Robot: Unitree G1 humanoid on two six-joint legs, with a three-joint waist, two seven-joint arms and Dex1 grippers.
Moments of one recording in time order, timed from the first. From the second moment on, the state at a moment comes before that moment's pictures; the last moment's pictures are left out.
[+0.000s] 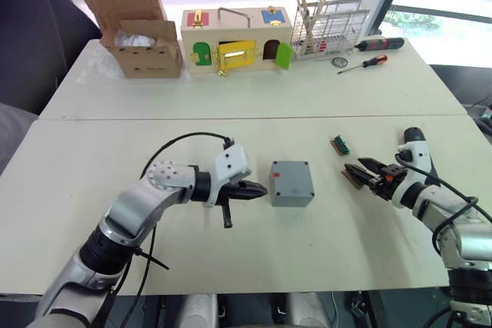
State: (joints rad) left arm -0.46 0.54 -0.34 -0.38 -0.38 0.75 -0.91; right arm -0.12 -0.65 -0.26 -0.04 0.40 0.52 0.66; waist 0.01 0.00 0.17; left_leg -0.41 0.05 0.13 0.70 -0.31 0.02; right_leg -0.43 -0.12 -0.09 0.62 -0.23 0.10
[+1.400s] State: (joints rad) left arm -0.45 0.61 -0.24 -0.39 -0.45 0.80 -0.92; right arm -0.22 -0.62 -0.14 -0.37 0.62 0.77 0.66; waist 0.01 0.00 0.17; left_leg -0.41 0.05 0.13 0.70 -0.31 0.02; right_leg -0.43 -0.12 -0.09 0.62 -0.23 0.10
